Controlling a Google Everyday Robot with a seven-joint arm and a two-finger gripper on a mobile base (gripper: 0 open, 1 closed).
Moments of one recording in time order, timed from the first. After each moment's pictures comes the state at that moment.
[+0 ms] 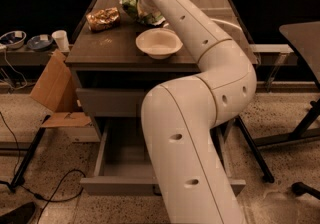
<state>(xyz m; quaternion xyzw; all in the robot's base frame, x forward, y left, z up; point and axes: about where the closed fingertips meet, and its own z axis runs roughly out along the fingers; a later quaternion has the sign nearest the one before) 0.932 0.023 0.855 -0.11 0.92 0.05 0.38</state>
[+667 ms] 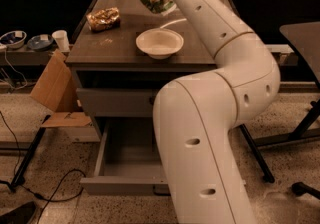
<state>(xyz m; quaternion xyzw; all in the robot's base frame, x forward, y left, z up) 0.927 -0.020 0.913 -0.06 0.90 0.04 0.42</state>
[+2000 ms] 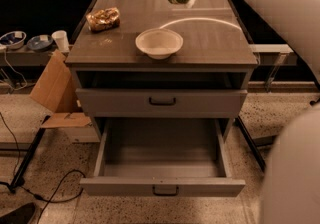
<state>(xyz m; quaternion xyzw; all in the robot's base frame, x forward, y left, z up) 0.807 -0.081 0.995 -0.07 0.88 0.07 0.46</state>
